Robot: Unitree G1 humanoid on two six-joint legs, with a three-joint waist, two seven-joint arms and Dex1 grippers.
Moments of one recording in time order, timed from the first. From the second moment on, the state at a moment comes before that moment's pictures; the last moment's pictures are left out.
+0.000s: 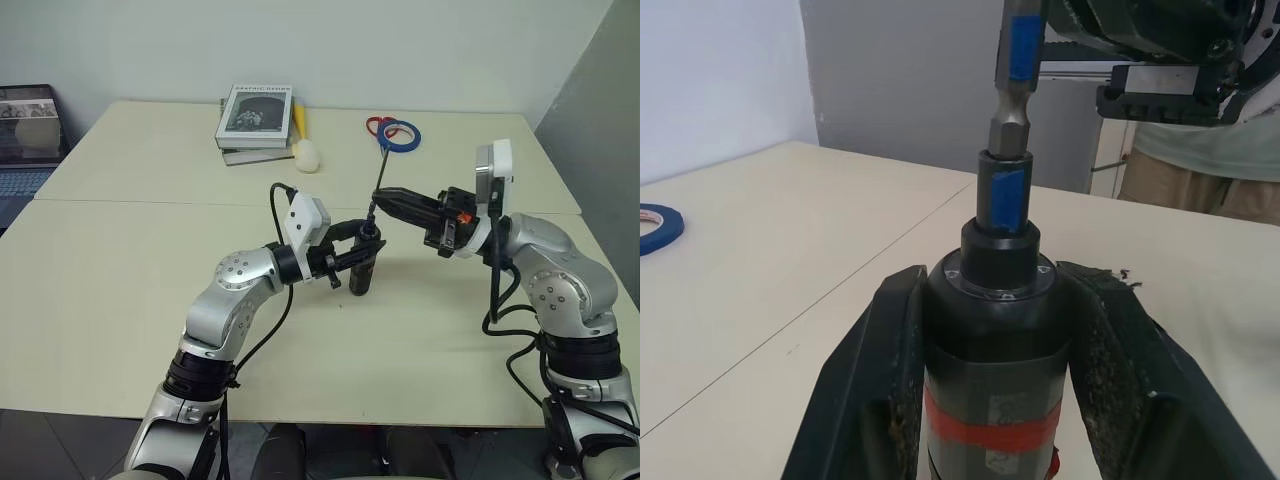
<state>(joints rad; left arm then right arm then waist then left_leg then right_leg) -0.49 0.33 -0.15 -0.16 -0.41 0.39 -0.80 -0.58 -0.48 -0.03 -0.26 0.73 0.58 0.86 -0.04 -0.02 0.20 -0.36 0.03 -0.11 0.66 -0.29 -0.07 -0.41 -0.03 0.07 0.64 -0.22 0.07</state>
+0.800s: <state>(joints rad) -0.49 0.33 -0.16 -0.16 -0.40 0.37 -0.80 -0.61 -0.48 -0.04 -0.27 0.75 0.63 0.83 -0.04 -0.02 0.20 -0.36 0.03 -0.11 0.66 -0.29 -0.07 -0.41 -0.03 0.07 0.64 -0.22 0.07</state>
